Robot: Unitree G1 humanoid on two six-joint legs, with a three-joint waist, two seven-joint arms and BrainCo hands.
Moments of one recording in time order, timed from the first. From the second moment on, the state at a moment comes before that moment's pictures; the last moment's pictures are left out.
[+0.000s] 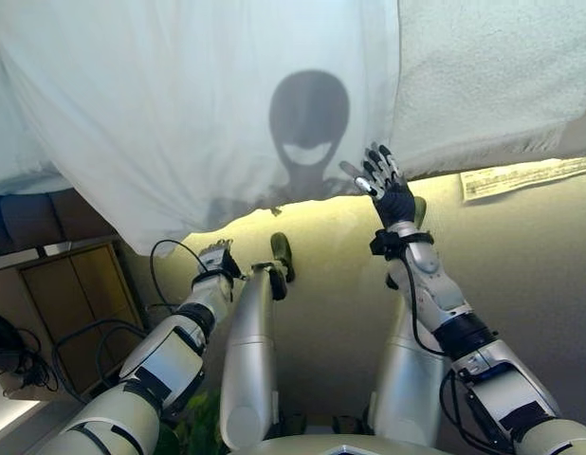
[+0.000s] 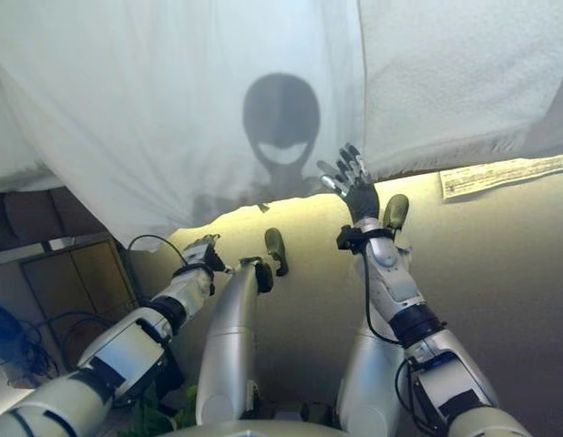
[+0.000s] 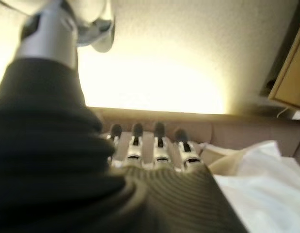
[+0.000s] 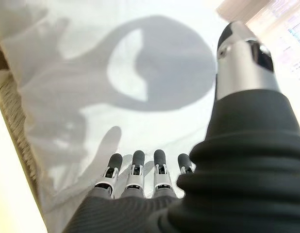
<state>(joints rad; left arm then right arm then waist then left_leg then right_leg) -0.70 0.25 -0.69 1.23 0.36 0.23 0.25 -0.48 -0.38 0.41 0.31 0.78 -0.24 -0.18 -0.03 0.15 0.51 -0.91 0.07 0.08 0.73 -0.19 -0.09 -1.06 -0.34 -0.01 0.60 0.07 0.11</state>
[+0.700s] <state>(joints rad) -0.44 0.28 -0.50 1.24 -0.10 -0.10 0.44 -0.31 -0.36 0.37 0.28 0.78 -0.23 -0.34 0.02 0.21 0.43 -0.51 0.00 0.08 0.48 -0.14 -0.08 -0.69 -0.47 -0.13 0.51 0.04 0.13</state>
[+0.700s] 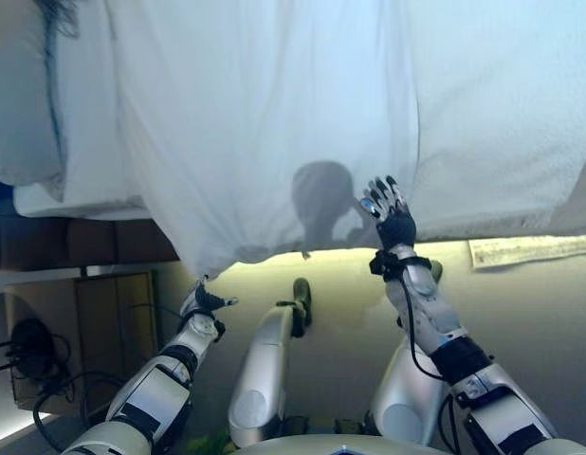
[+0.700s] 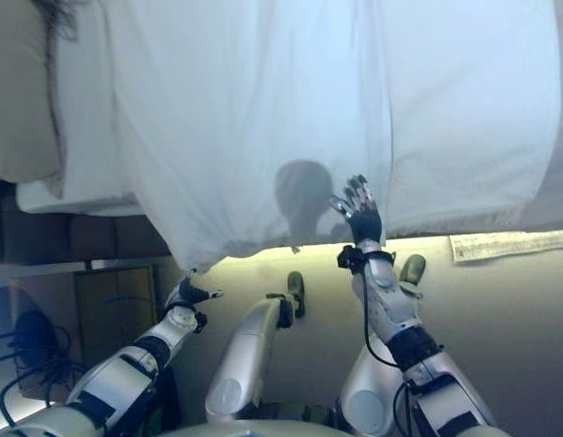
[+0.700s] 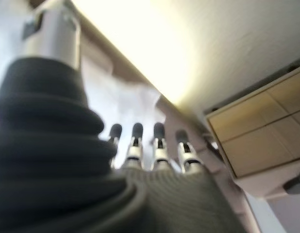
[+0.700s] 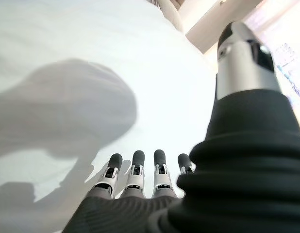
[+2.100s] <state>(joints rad) 0.00 0.22 -0.21 0.65 -0.57 -0.14 -0.09 0.03 -0.16 0.05 0.64 0.99 -0.42 -0.33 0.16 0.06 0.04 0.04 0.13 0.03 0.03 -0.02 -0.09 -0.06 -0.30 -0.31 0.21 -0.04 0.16</state>
